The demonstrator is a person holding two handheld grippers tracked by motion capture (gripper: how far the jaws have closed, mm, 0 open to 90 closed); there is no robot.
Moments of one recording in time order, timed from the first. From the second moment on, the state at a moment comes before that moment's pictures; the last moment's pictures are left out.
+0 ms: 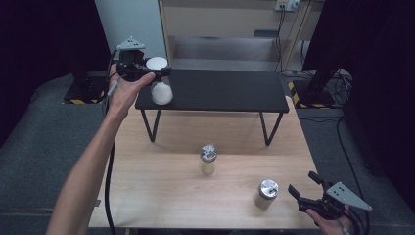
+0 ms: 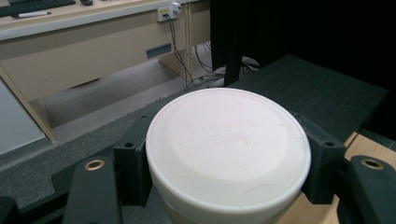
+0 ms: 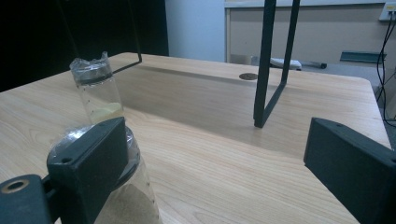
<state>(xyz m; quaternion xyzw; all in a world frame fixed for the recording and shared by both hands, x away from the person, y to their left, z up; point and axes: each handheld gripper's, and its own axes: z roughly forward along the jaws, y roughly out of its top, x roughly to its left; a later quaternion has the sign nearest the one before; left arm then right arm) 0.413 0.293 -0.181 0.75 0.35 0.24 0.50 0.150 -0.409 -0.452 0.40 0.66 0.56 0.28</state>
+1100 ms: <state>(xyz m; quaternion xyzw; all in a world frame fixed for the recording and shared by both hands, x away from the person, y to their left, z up) 0.447 0.277 -0.194 0.73 0.40 0.25 0.49 0.149 -0.412 -0.454 0.41 0.66 0.57 0.28</state>
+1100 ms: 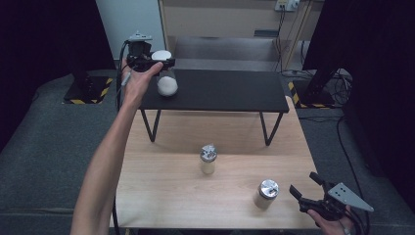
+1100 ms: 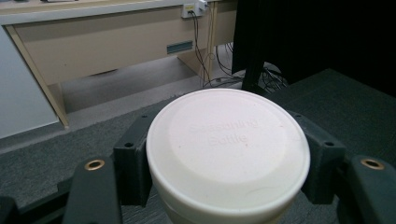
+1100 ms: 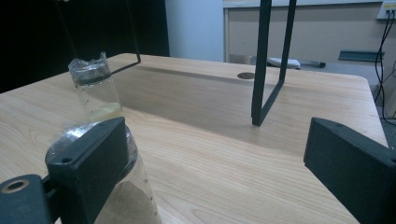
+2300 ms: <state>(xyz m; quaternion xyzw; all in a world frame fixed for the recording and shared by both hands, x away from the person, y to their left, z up) 0.422 0.295 -0.193 0.69 0.37 0.28 0.55 0.147 -0.412 -0.453 0.41 0.66 0.57 0.28</state>
